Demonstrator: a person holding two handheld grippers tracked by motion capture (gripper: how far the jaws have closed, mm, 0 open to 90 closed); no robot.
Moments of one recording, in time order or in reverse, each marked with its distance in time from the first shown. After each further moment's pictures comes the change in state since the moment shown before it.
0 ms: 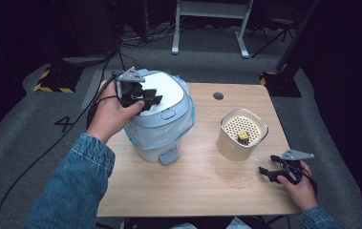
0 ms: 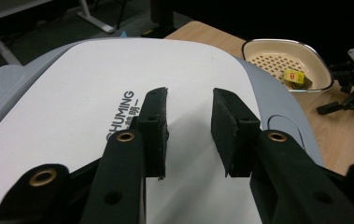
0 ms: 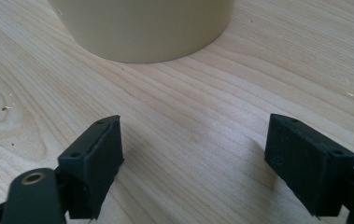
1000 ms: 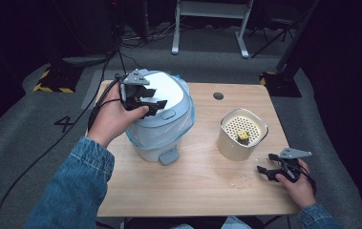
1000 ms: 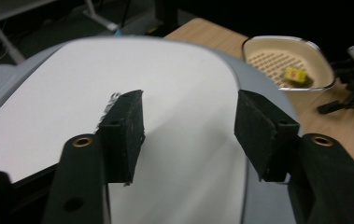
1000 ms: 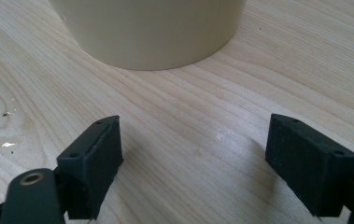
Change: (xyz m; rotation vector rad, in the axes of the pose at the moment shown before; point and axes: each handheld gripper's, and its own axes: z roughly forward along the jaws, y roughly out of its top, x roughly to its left) left arm -0.014 0.001 -0.002 -0.029 0.005 0.007; right arm -0.001 0.005 0.006 0.001 0.021 -0.022
